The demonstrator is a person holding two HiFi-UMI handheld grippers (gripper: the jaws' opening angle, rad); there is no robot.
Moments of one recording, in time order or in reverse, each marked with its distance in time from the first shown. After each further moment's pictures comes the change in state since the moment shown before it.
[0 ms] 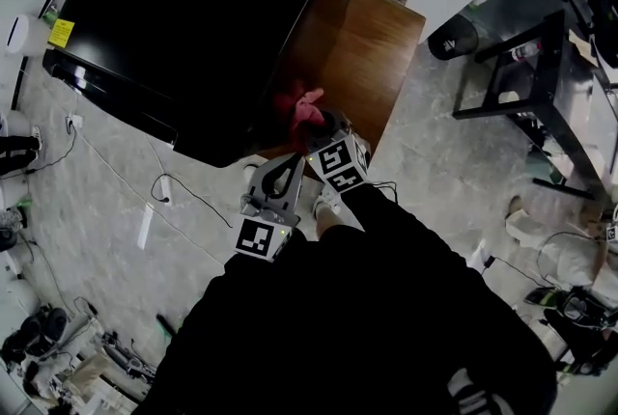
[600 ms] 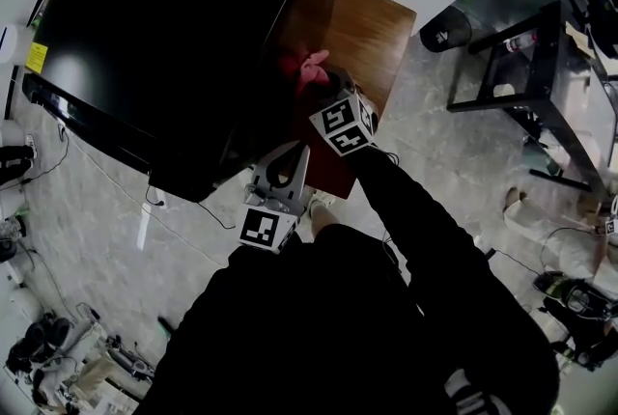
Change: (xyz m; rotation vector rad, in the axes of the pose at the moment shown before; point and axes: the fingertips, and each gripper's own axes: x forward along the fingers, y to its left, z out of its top) left arm 0.060 0.001 0.001 -0.039 -0.006 -0.017; right arm 0.033 -0.104 0.011 -0.084 0.024 -0.082
